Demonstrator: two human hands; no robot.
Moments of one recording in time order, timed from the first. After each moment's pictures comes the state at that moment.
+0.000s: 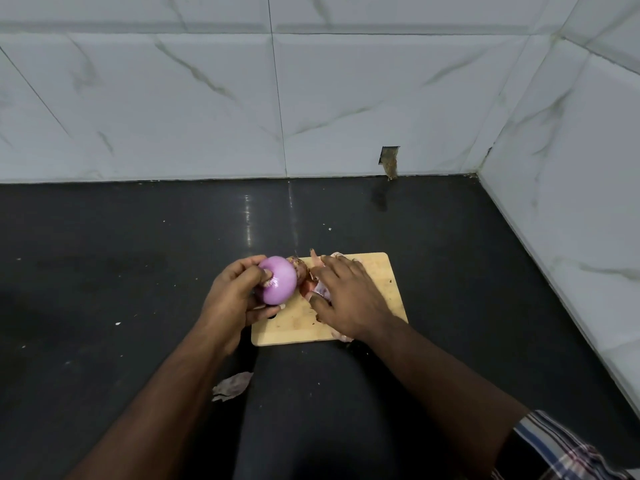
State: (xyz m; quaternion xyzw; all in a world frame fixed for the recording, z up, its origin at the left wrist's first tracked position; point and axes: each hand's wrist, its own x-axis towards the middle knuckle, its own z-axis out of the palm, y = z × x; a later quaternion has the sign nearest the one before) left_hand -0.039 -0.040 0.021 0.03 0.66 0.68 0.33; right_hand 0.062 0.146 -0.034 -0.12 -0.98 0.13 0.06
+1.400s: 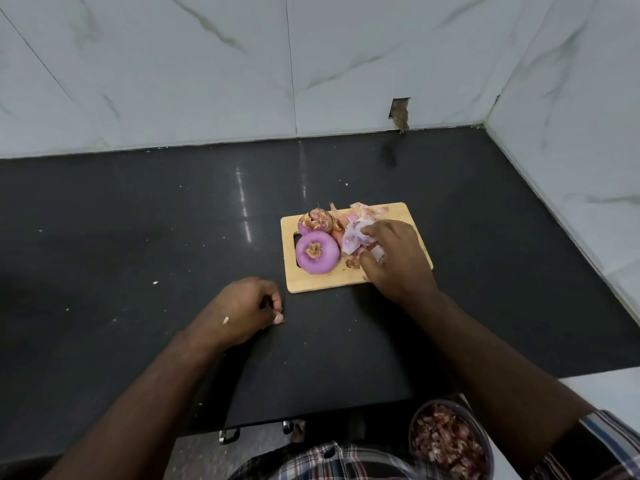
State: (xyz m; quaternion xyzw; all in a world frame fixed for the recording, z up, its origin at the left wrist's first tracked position) left_hand -0.045 -0.129 -0.006 0.41 0.86 0.14 0.26; right_hand 0.110 0.103 -0.017 -0.24 -0.91 0.21 0.25
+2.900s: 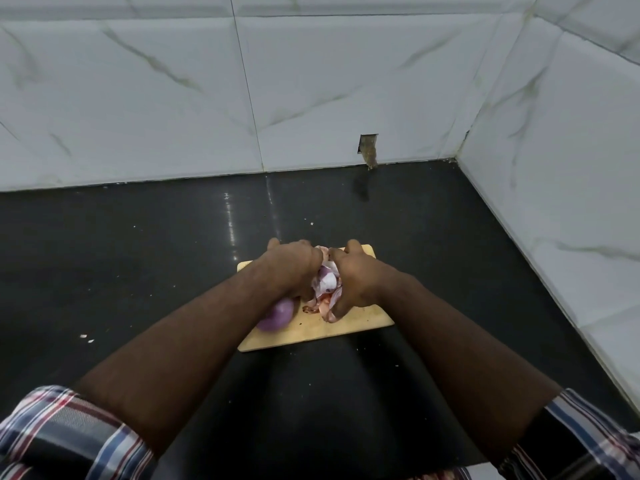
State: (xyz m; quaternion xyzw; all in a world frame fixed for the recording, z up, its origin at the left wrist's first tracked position) left_hand -0.052 0.084 0.039 0.54 0.81 -0.17 0.18; right_hand 0.059 0.187 0.018 -0.20 -0.94 0.22 -0.18
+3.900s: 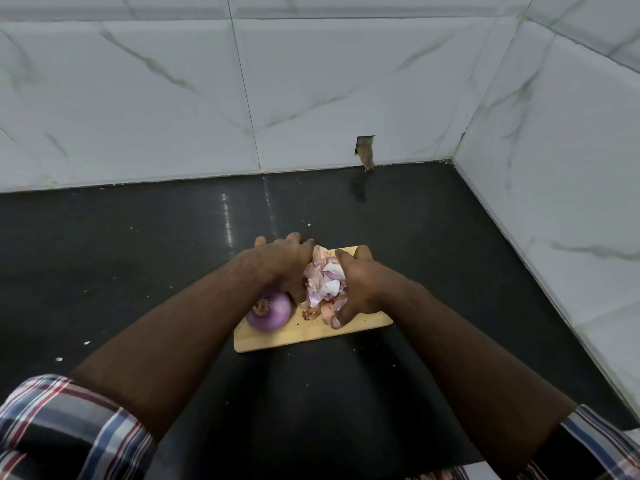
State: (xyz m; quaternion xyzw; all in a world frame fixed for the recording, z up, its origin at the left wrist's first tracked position) left_hand -0.069 0.083 0.035 0.51 0.82 -0.17 0.22; right_hand 0.071 0.189 0.015 -0.25 -0.92 0.20 -0.21
